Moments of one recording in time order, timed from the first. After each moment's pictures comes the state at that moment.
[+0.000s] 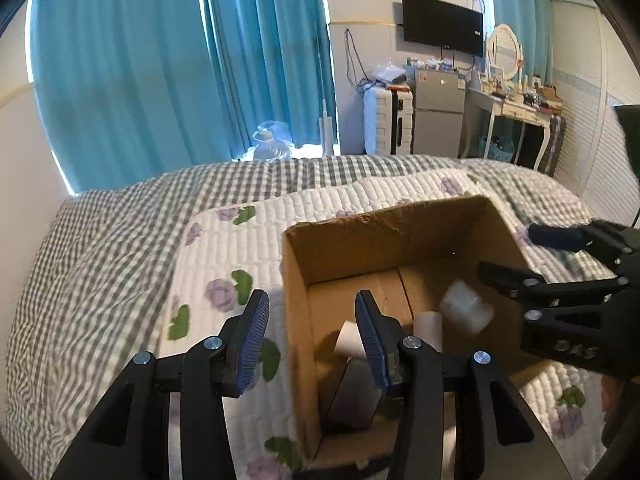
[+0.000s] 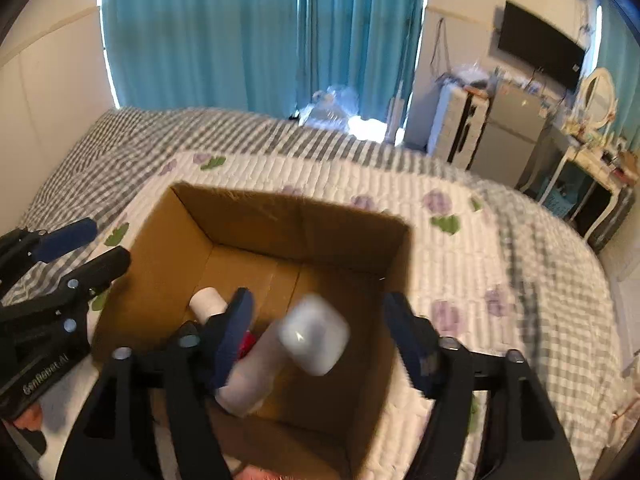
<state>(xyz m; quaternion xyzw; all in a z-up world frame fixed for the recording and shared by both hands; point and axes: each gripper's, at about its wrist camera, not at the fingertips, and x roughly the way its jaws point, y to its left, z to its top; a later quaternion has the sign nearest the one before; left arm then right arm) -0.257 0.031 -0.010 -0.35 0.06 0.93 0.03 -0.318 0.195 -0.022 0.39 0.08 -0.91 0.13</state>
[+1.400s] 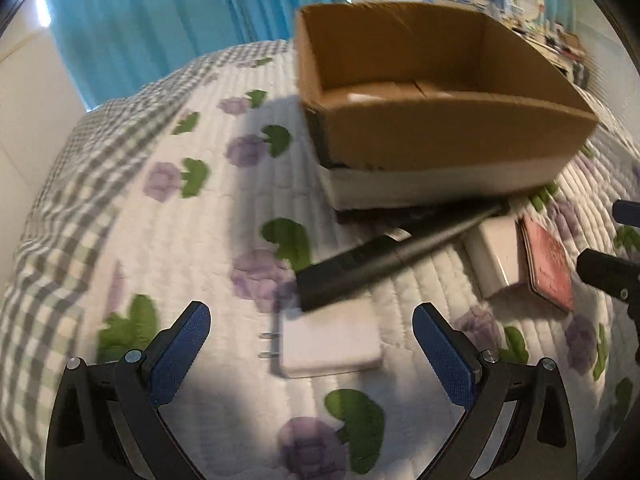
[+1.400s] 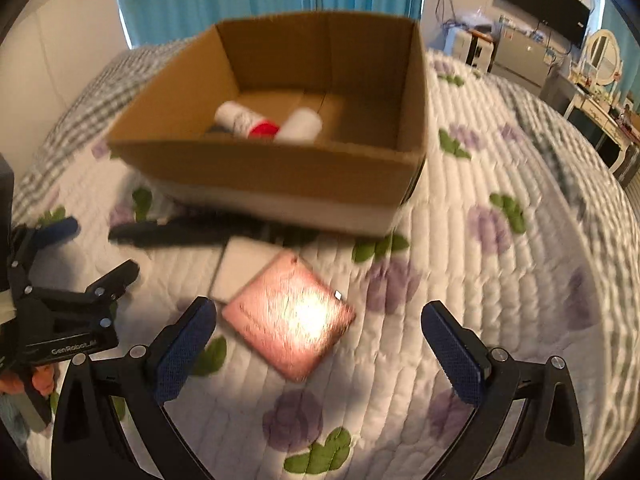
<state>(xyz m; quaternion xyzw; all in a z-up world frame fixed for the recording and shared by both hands) -0.163 0.018 -0.153 -0.46 0.09 0.88 -0.02 -0.196 0.217 -0.128 0.48 0.07 -0.86 0.14</state>
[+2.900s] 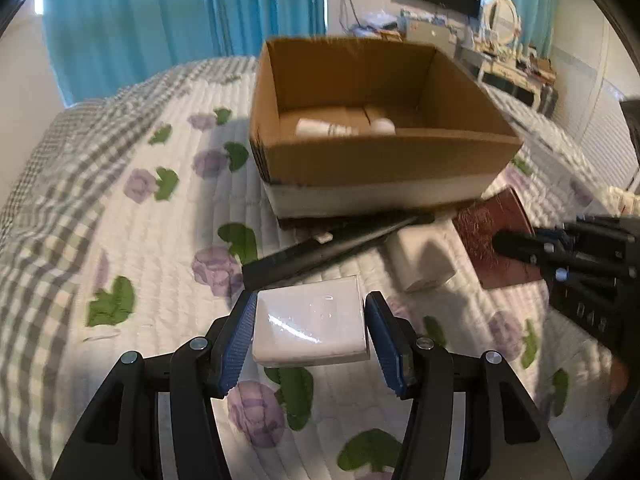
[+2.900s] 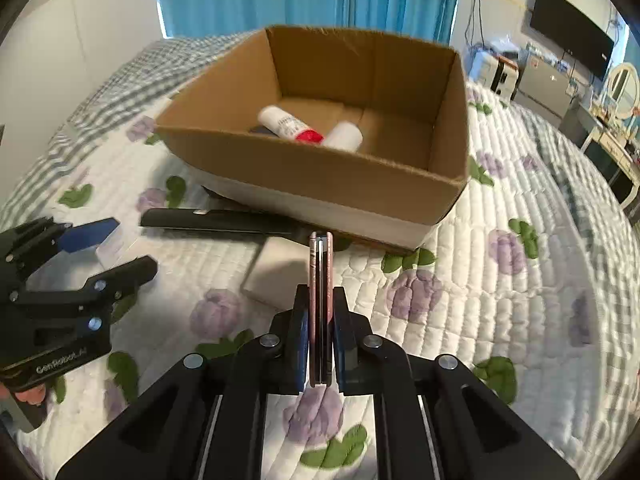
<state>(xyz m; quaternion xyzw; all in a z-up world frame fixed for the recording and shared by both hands) -0.124 0.032 -0.114 -0.44 0.03 0.90 0.04 -0.172 0.212 -0.109 0.45 0.11 -0.87 0.18</state>
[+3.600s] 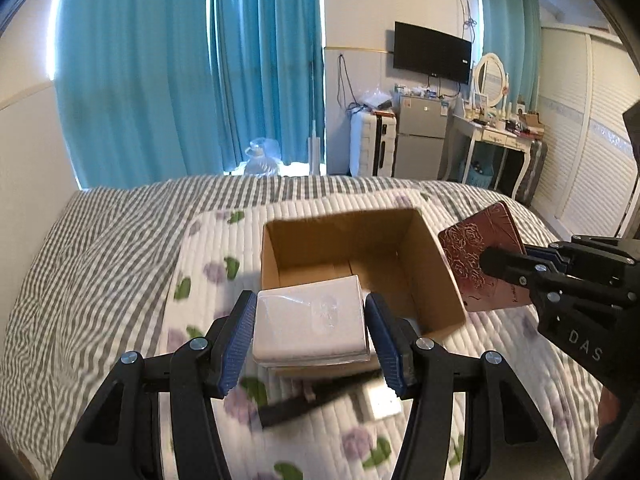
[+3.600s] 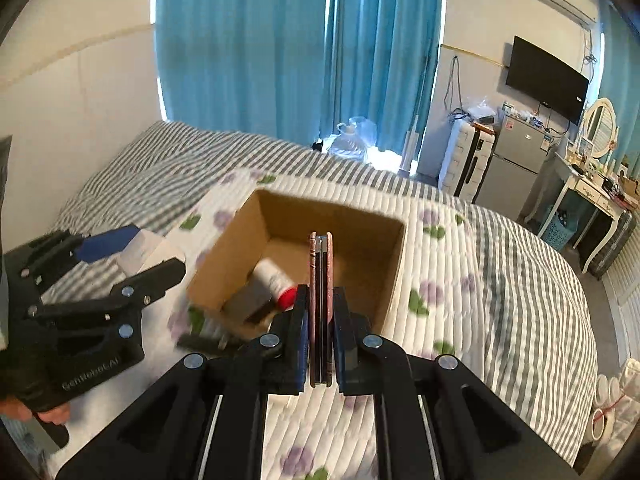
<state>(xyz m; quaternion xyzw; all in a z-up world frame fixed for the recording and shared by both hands) -0.179 0.050 0.023 -0.32 0.03 0.95 0.04 -0.202 0.203 0.041 0.34 0.09 -0.92 0.17</state>
